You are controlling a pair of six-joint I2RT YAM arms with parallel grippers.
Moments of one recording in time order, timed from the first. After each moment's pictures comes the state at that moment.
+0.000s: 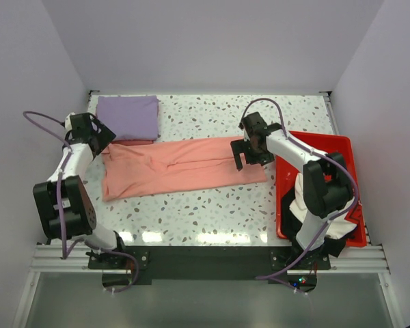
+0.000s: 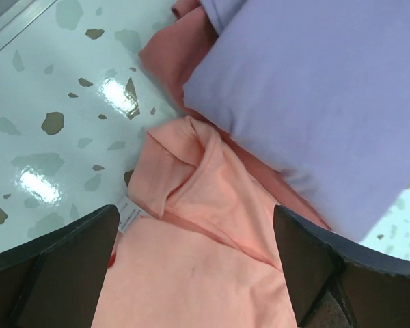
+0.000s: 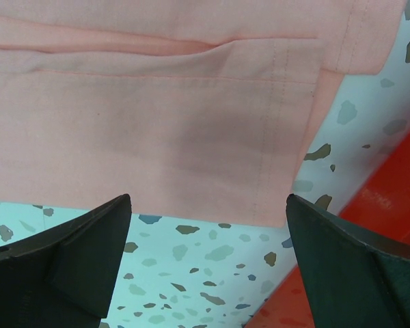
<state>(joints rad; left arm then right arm) 0.26 1.57 1.05 -0.31 -0.14 -0.61 0.41 1.79 1.31 -0.75 0.06 0.17</state>
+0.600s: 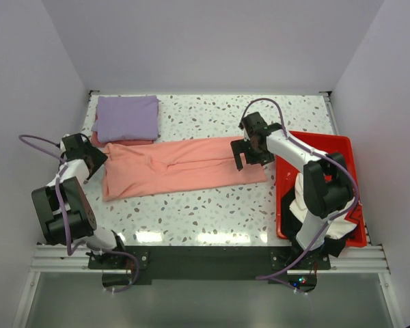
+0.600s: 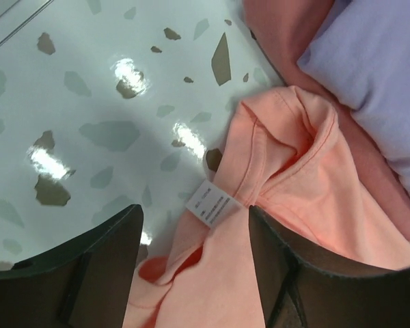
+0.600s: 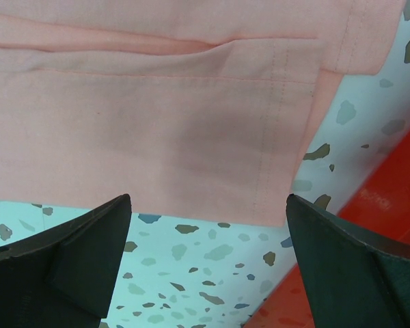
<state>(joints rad) 0.38 1.49 0.81 -0.18 -0.07 -0.55 0.41 1.79 1.31 -0.75 0.06 0.17</state>
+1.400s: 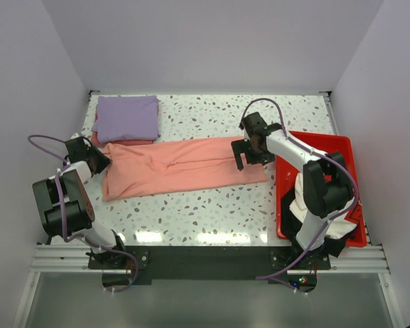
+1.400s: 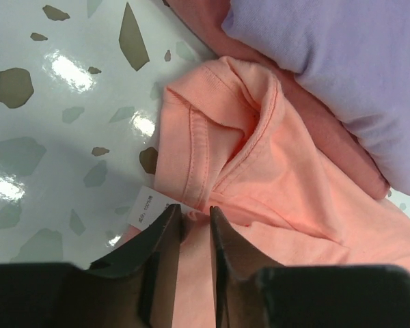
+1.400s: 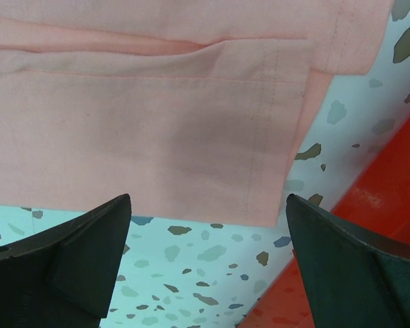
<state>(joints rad) 0.40 1.58 0.75 0.01 0.18 -0.49 0.41 1.80 1.31 -0.75 0.08 0.16</state>
